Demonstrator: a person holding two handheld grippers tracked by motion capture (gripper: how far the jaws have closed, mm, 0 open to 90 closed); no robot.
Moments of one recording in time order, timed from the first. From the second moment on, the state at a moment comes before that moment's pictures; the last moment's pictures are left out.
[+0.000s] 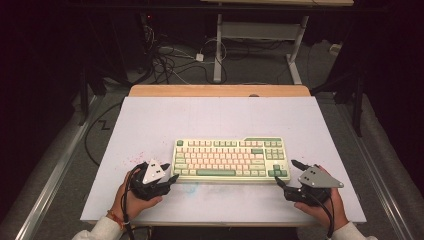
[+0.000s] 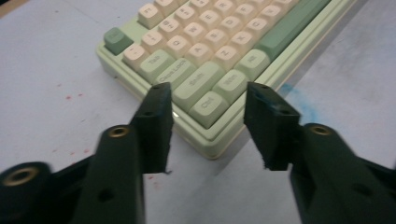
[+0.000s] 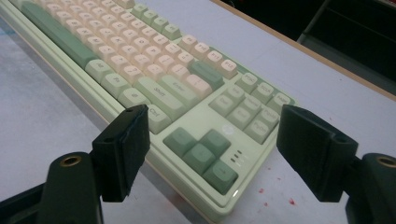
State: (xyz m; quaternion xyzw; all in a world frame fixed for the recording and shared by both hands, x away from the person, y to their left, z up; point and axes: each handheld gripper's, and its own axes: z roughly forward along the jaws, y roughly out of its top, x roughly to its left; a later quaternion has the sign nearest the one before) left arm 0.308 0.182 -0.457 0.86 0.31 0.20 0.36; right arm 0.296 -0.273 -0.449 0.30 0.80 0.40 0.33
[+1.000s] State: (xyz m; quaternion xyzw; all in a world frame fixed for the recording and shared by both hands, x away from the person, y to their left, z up) left arm 0.355 0.092 -0.435 0.90 0.23 0.16 0.34; right arm 0.294 -0.271 -0.455 0.29 0.81 0.38 0.33
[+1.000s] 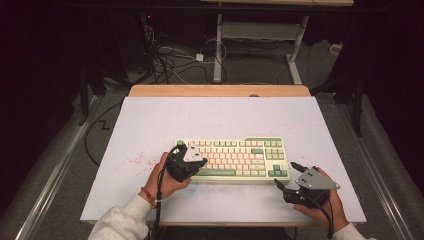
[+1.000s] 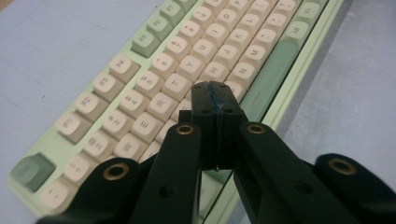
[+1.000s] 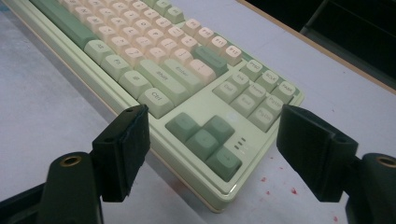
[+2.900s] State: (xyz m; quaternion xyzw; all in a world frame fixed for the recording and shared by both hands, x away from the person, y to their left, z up) left arm 0.328 0.163 -0.442 0.85 0.27 0.27 0.37; right arm 0.300 -0.272 -0.459 0.30 0.82 0.37 0.32
